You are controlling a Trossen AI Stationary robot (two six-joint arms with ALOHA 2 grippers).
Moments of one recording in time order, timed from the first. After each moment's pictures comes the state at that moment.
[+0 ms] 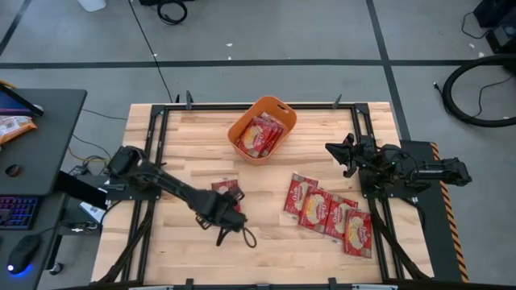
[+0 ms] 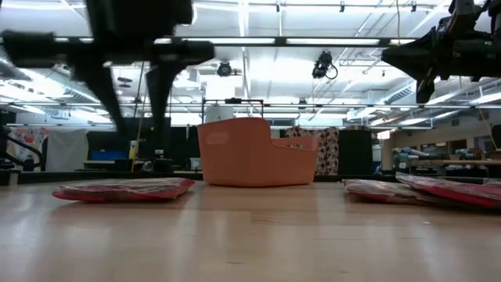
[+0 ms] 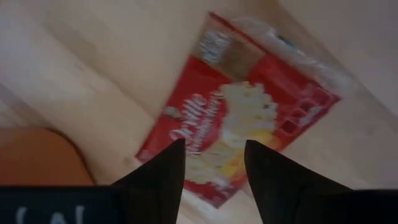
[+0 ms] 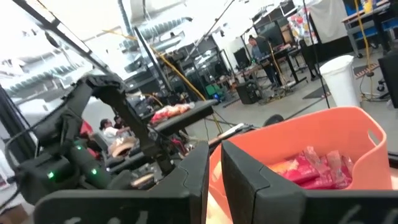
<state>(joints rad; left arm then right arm) -0.43 1.83 1.33 -1.01 -0.34 0.47 -0.06 0.06 0.01 0.28 0.26 0.38</state>
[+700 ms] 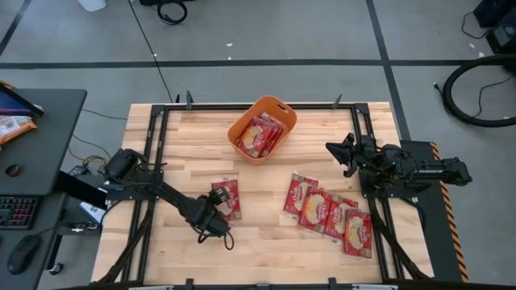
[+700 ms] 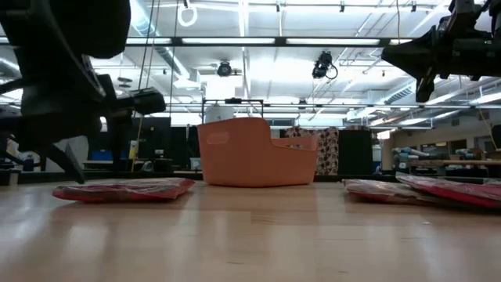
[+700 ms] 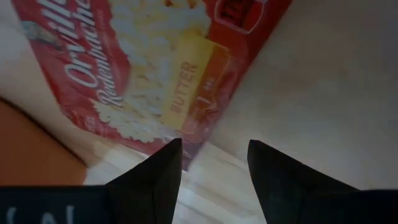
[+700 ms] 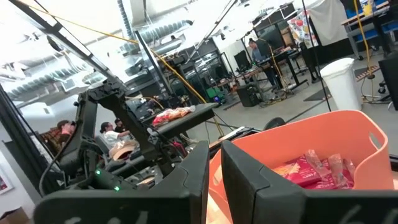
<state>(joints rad) -0.52 1.83 1.02 -0.92 -0.55 0.49 -0.06 0.07 0.01 0.30 0.27 0.38</state>
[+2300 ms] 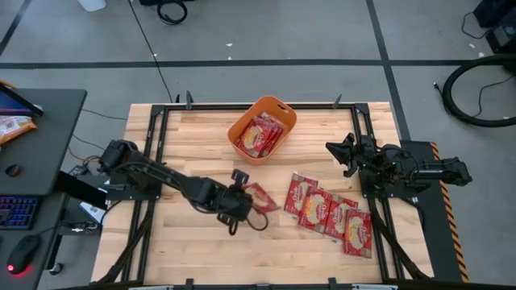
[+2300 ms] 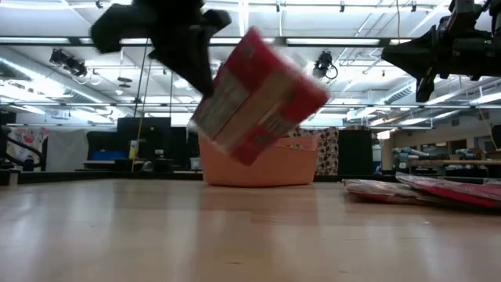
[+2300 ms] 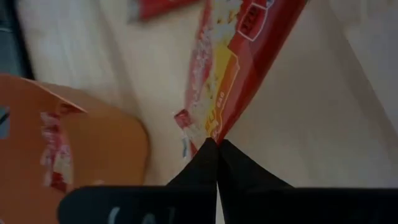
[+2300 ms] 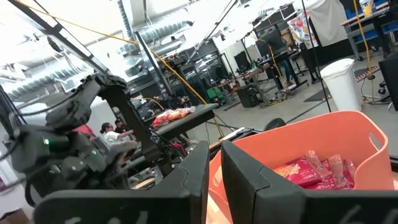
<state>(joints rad) -0.37 1.73 1.32 -0.73 -0.50 0.22 -0.06 0.07 0.01 0.30 0.27 0.38</state>
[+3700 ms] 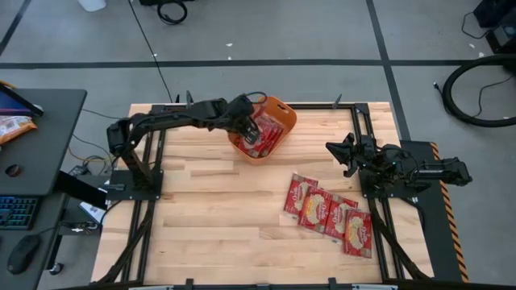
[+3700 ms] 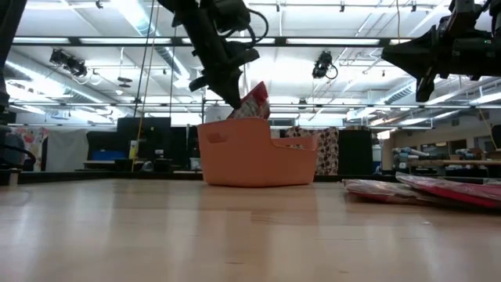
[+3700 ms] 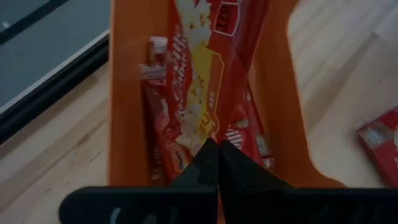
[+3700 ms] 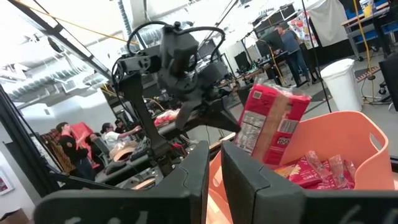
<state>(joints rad) 0.35 1.73 1.46 -0.68 -0.19 -0.41 -0.06 0.07 0.01 0.30 0.27 0.38</state>
